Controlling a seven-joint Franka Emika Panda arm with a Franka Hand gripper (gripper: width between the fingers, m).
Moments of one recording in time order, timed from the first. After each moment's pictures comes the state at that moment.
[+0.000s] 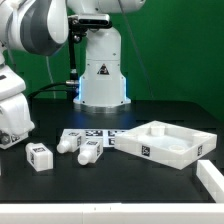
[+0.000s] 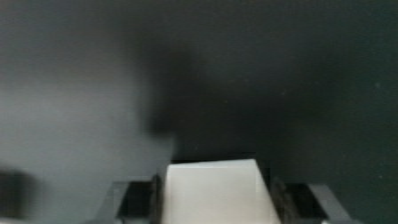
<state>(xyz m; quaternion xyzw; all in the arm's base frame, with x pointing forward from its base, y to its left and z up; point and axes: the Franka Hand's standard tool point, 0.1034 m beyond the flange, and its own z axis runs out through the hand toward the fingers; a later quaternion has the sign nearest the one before) 0.376 -0.243 0.013 -0.38 -0.92 0.01 0.11</state>
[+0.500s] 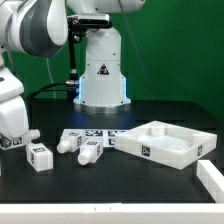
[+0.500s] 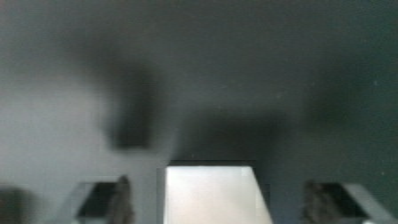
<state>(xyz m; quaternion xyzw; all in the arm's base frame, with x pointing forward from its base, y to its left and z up) 0.378 -0.245 0.014 -0.42 -0.90 0.01 0.11</state>
